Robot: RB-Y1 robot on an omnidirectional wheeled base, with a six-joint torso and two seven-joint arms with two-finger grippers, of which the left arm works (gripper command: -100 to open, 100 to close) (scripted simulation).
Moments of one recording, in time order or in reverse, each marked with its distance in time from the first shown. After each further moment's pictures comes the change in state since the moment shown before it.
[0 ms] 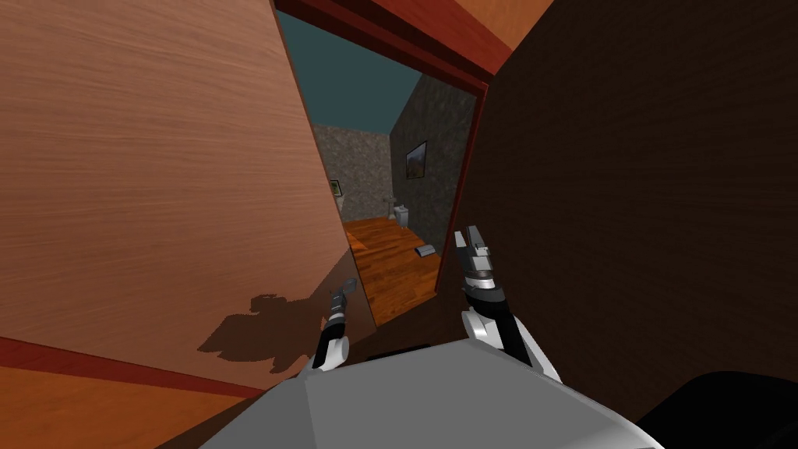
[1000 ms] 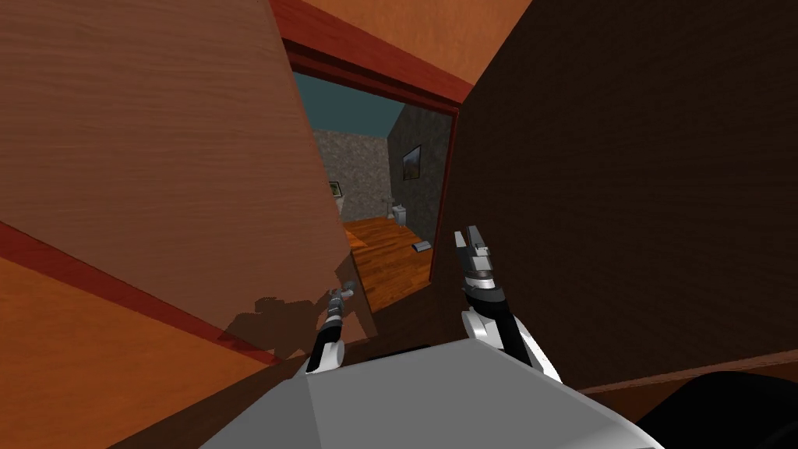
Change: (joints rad) arm 0.023 0.039 -0.024 -0.018 -0.005 0.030 0.030
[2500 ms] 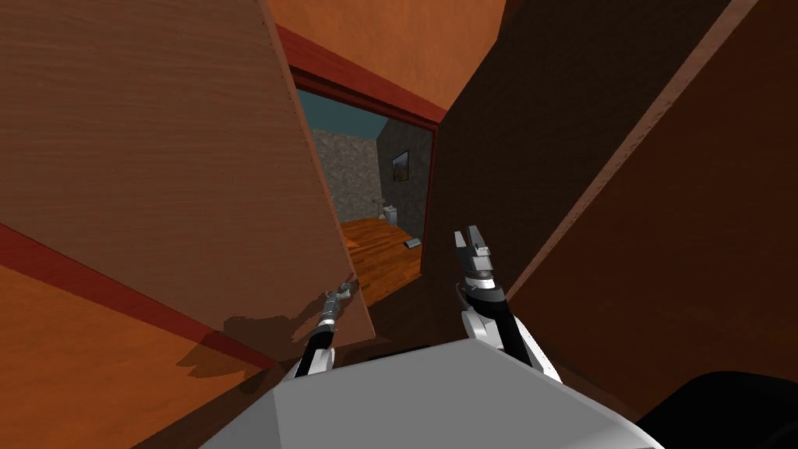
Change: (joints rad) arm 0.007 0.086 -0.063 0.035 -0.037 -0.043 0.141
